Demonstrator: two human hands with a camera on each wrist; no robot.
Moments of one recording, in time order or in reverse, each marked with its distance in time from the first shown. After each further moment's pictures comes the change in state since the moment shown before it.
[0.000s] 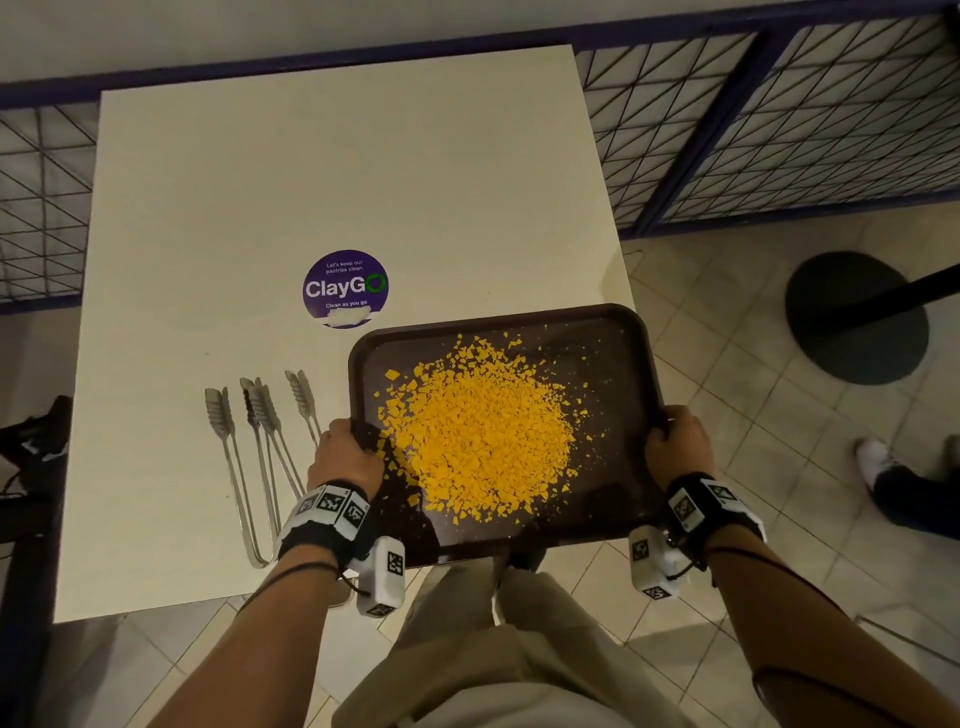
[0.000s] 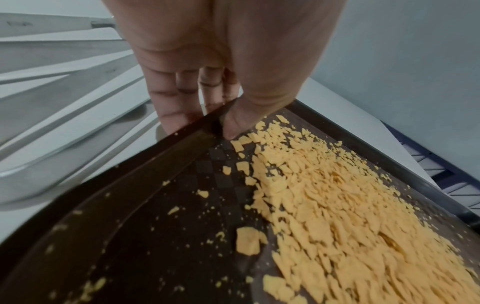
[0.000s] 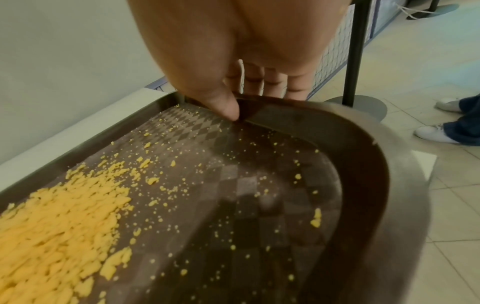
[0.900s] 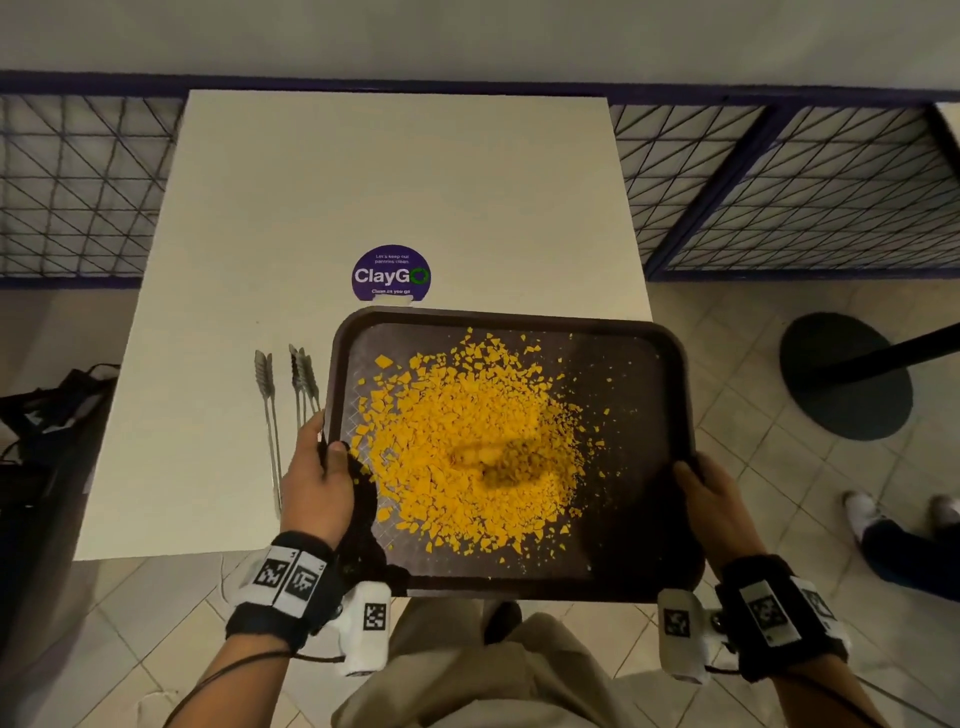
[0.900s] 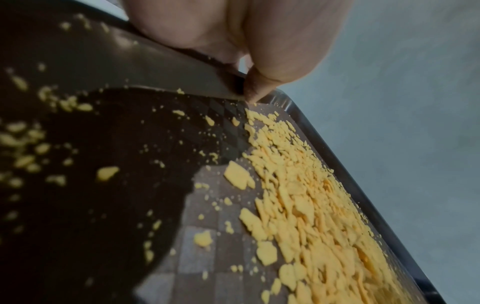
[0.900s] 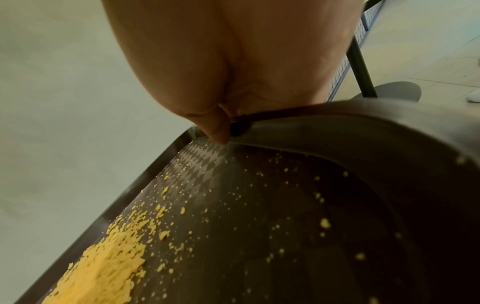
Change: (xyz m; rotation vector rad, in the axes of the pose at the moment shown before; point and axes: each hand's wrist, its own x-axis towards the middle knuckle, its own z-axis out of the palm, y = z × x) left_hand -0.065 -0.083 -0.025 -0.576 0.245 0.211; right_hand -0.095 0.016 -0.026 0.451 -0.228 -0.026
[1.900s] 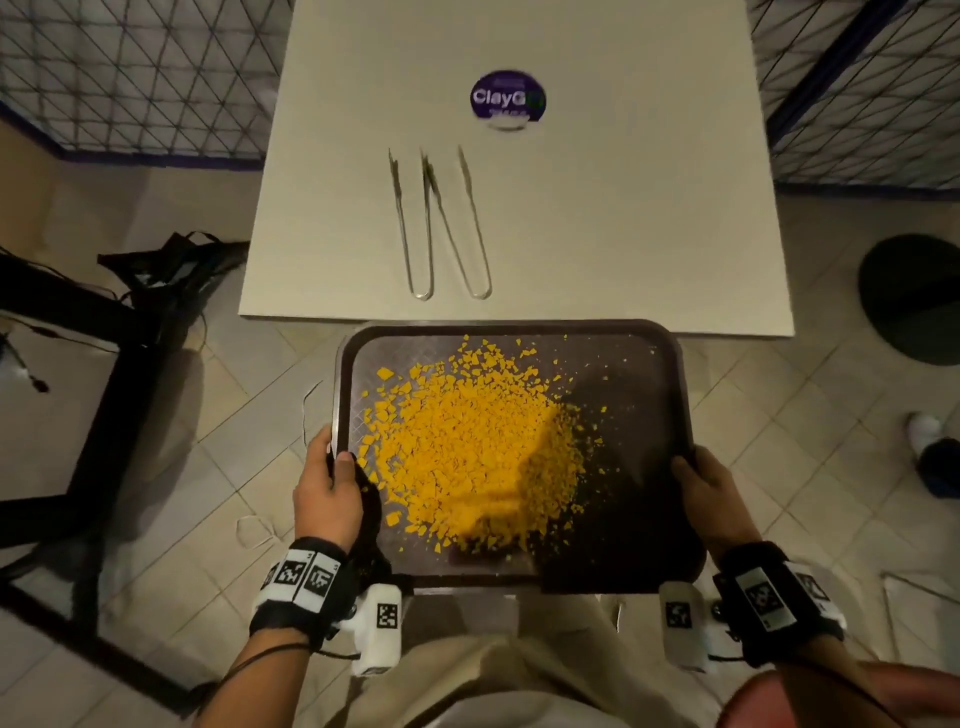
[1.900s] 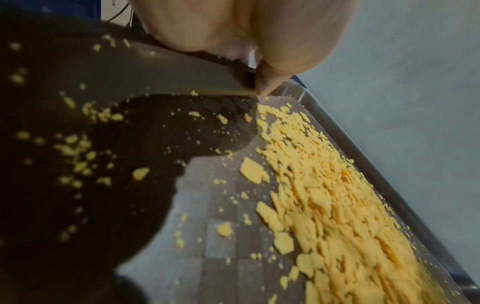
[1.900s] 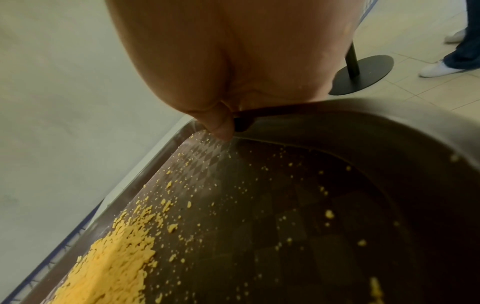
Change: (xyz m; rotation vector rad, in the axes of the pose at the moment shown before) left_hand -0.202 -0.213 -0.128 -0.034 0.084 -0.162; right_hand -0.185 0.172 0.101 -0.150 -0.069 -0.011
